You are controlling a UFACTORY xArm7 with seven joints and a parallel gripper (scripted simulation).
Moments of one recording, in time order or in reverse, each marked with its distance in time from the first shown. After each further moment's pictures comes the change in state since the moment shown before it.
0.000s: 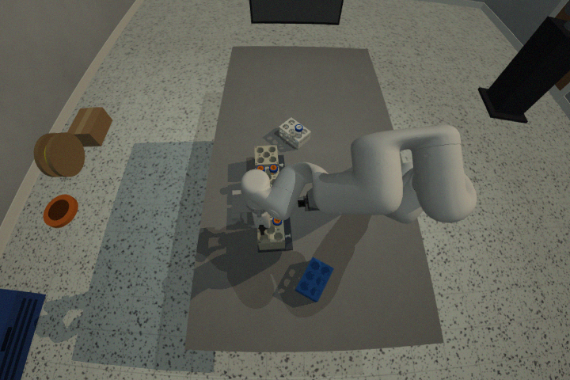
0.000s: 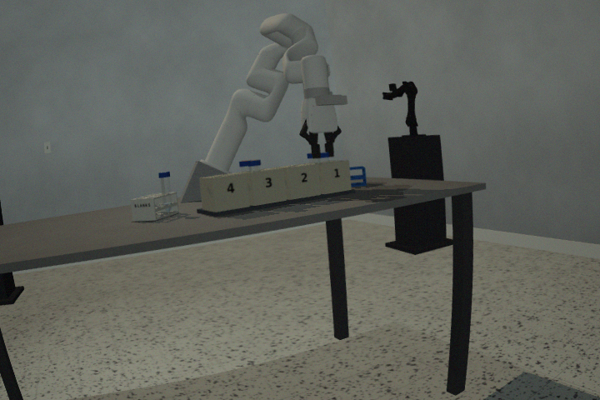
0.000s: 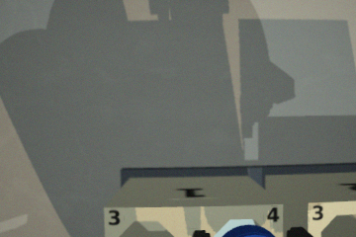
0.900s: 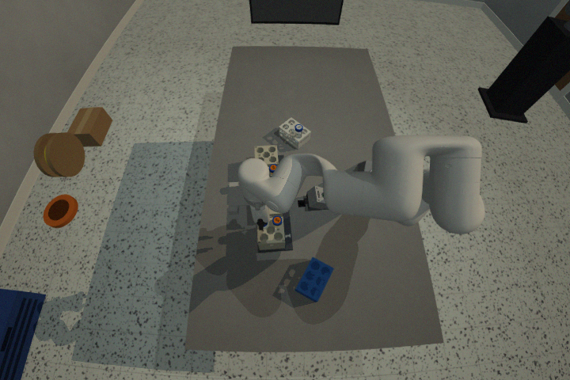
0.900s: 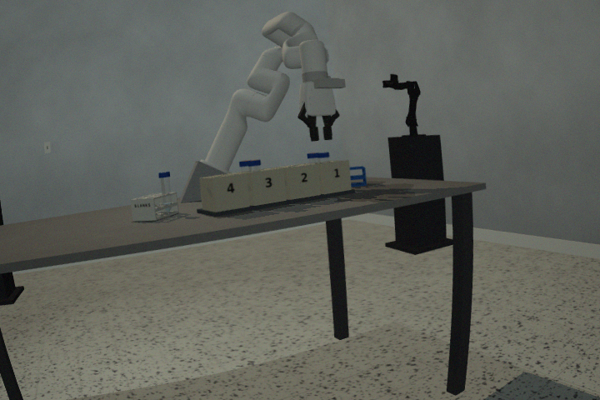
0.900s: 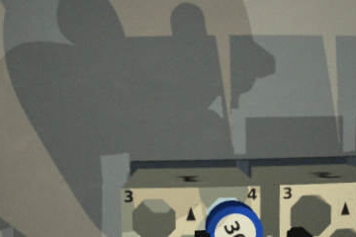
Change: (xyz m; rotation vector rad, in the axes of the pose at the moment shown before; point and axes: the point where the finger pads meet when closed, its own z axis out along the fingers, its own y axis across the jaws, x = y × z) arm 0.000 0.000 -0.049 0.000 0.001 0.000
